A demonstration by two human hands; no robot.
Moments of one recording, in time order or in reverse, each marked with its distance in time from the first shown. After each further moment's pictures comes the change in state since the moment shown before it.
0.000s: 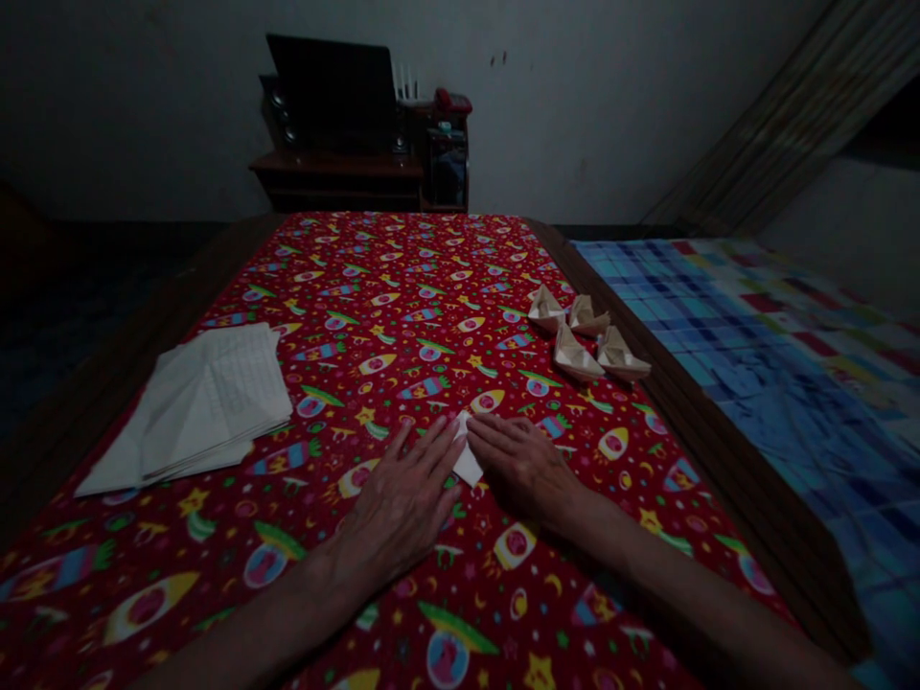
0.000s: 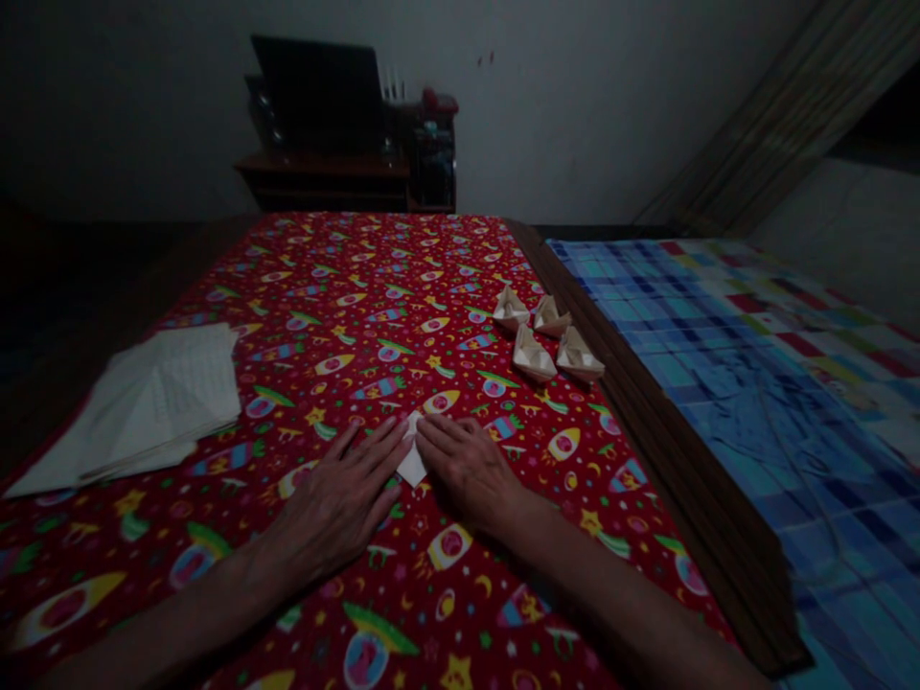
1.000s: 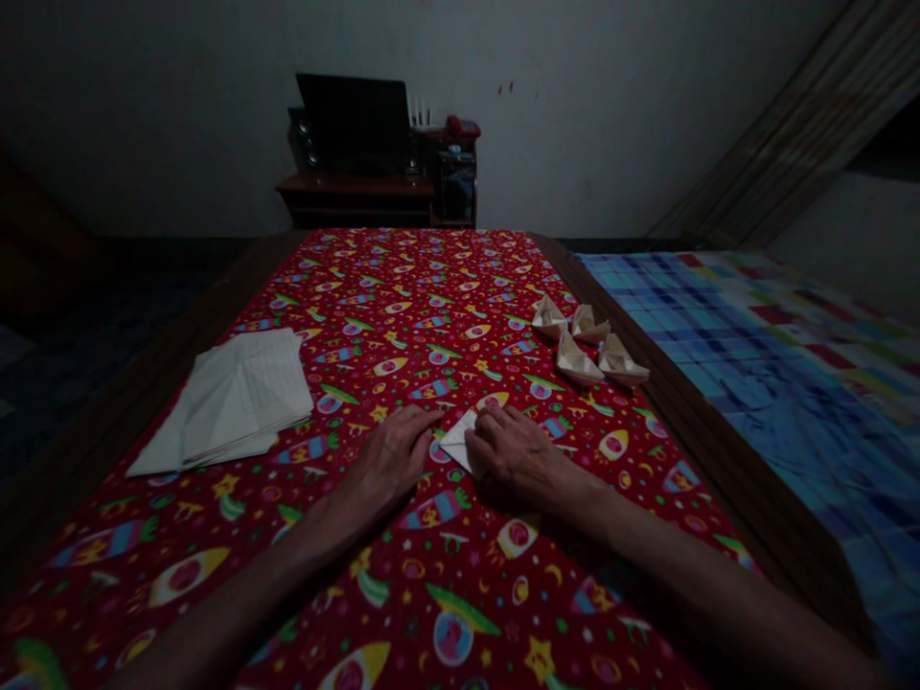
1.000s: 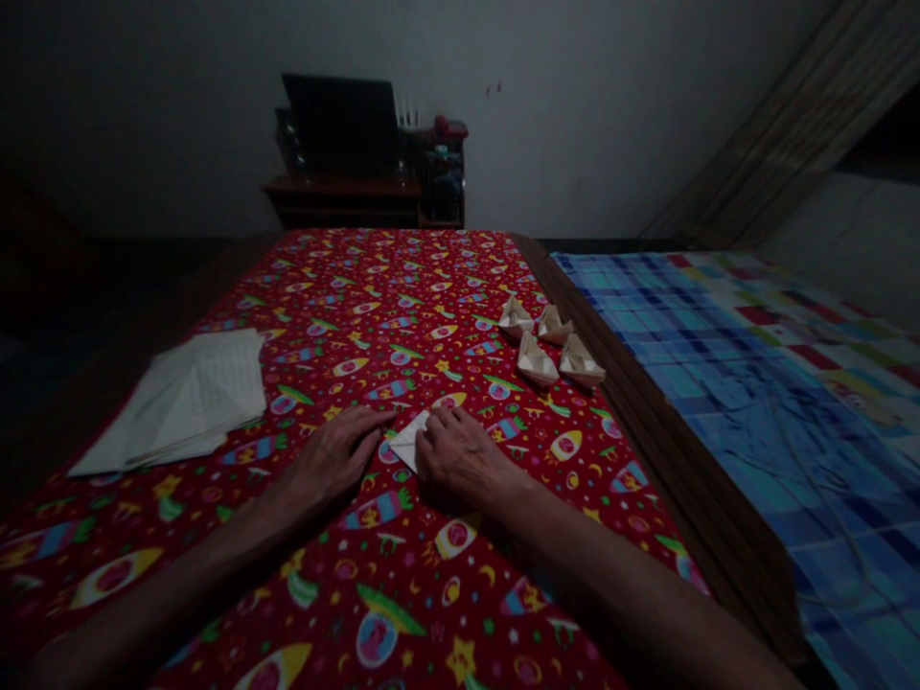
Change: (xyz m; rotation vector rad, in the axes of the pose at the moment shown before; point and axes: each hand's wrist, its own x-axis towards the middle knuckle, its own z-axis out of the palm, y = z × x) left_hand 0.010 -0.044 0.010 -0.415 0.263 -0.171; right_hand 0.030 -0.010 -0.018 -0.241 -0.185 -0.122
